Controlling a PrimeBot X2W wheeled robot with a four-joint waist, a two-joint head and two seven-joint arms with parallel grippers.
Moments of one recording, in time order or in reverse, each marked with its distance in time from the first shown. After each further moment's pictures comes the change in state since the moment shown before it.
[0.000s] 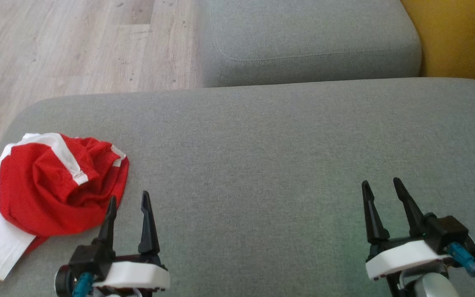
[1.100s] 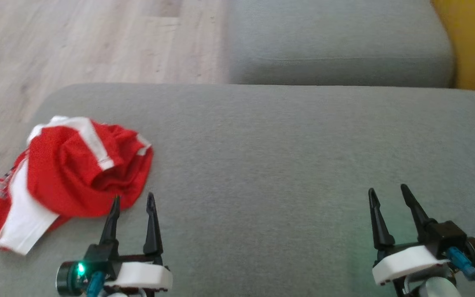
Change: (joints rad) left arm -0.016 0.001 -0.012 0.066 0.104 0.045 -0.030; right arm 0.001 0.000 -0.052 0.054 -0.131 0.000 -0.030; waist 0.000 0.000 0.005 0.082
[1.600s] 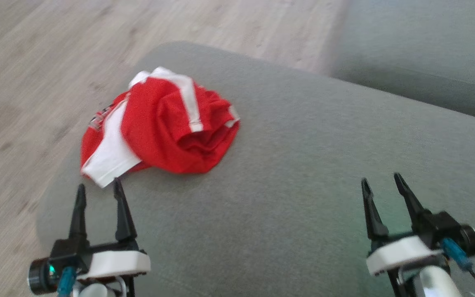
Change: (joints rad) left arm -0.012 0.002 0.090 -0.070 -0.020 0.027 0.000; right arm -0.022 0.000 0.018 -0.014 -0.005 0.000 -0.001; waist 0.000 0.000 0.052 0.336
